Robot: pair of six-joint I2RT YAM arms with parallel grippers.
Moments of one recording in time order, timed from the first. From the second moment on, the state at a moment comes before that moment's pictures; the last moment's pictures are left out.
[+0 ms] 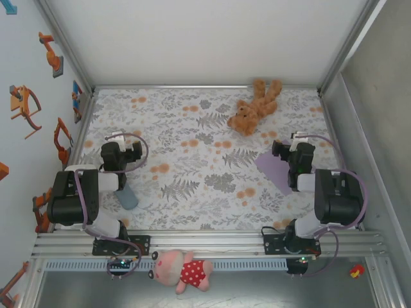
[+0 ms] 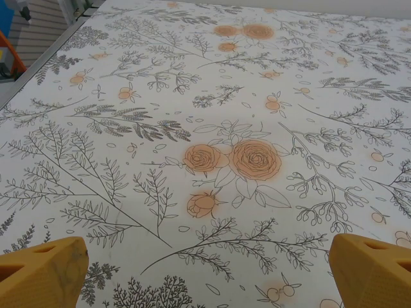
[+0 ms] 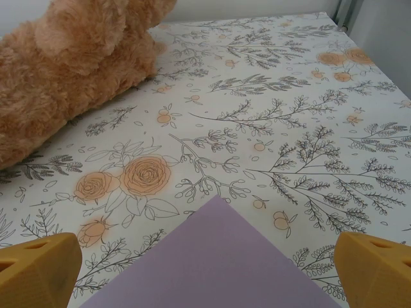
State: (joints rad) left arm -0.02 1.54 0.40 0.70 -0.06 -0.05; right arm -0.07 1.54 0.38 0.77 -0.02 0.04
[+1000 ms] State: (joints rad) left arm -0.02 1.54 0.40 0.70 -0.06 -0.05; right arm -0.07 1.54 0.38 0.77 -0.02 0.04
